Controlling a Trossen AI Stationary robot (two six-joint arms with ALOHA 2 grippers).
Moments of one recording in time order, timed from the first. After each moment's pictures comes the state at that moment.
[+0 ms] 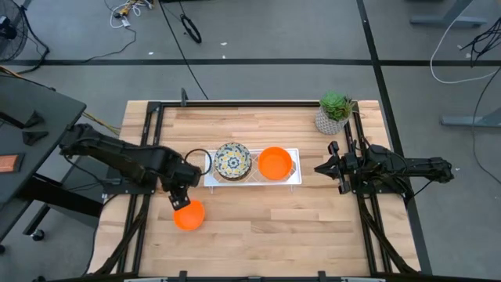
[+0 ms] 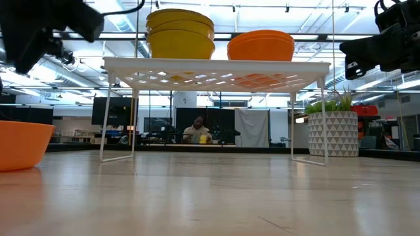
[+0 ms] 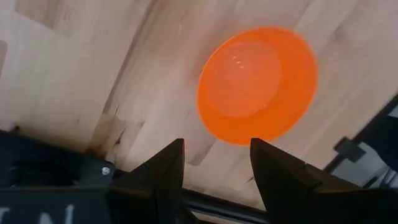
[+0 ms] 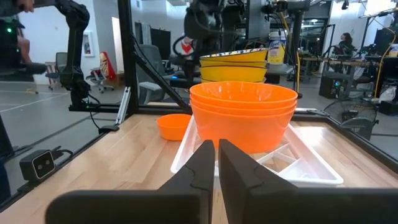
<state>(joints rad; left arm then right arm) -0.26 1.25 1.02 -1.24 0.19 -0.77 0.00 0.00 0.02 0.04 -0.15 -0.01</state>
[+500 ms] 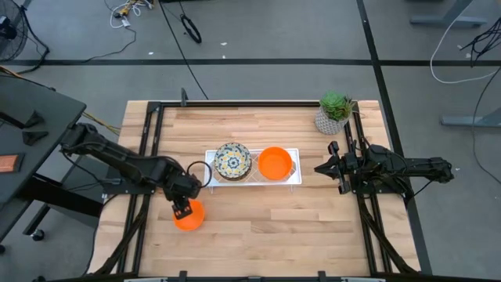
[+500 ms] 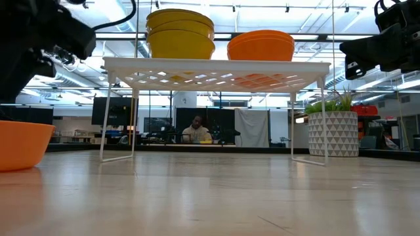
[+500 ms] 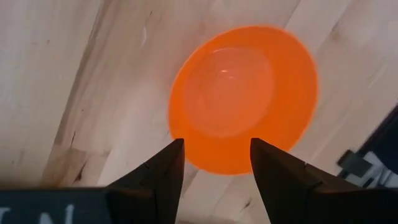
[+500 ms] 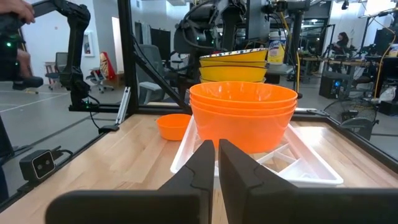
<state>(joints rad) -0.36 1.25 0.85 -0.97 0.19 -0.85 0.00 0.00 0.02 0.04 -0.15 -0.01</state>
